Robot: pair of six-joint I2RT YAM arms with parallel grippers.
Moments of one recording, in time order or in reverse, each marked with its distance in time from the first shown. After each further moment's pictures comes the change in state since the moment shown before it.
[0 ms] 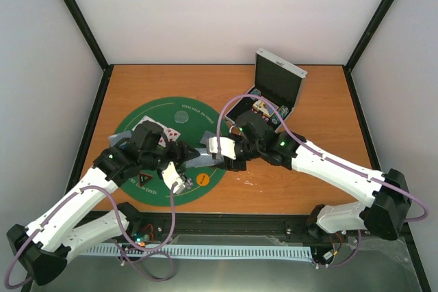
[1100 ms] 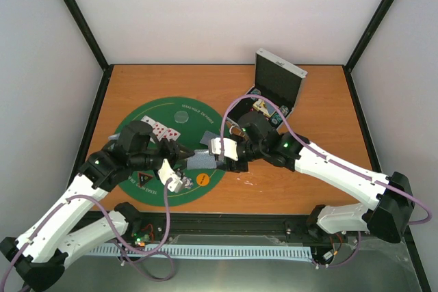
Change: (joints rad) left arm 0.000 -0.084 0.066 -0.019 0.042 -0.190; right arm -0.008 -0.032 -0.018 0.008 -0.040 0.000
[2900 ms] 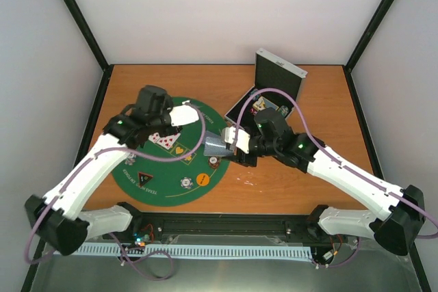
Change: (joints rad) left arm 0.111 0.331 0.265 0.123 -0.453 -0.749; right arm -0.095 -0.102 -0.051 0.022 0.026 0.092
